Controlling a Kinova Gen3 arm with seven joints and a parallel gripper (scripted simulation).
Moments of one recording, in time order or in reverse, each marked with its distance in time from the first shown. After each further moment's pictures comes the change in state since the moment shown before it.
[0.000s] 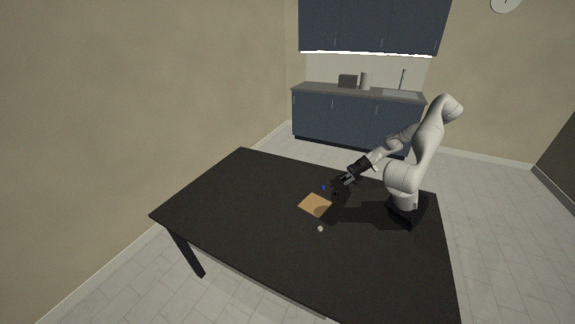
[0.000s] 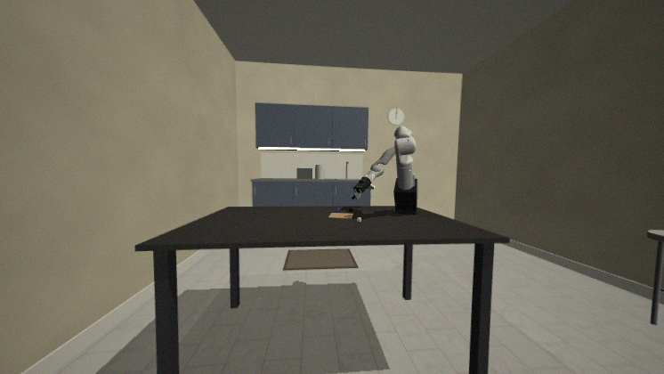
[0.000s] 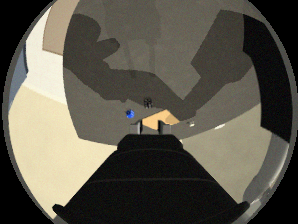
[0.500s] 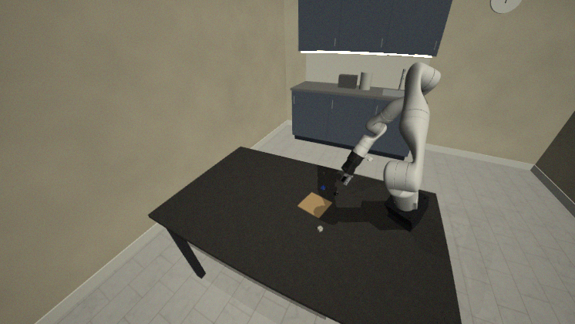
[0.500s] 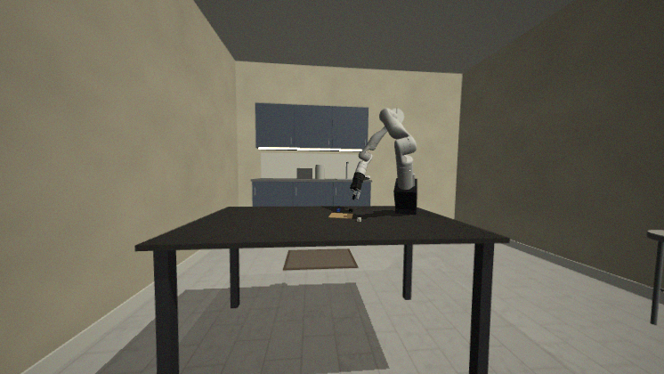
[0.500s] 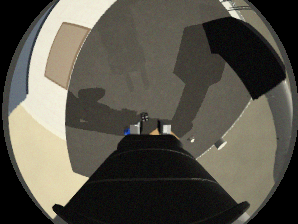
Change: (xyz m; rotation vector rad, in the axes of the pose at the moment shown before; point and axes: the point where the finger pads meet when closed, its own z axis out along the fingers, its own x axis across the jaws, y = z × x) arm 0.002 0.004 0.001 0.451 0.045 0.122
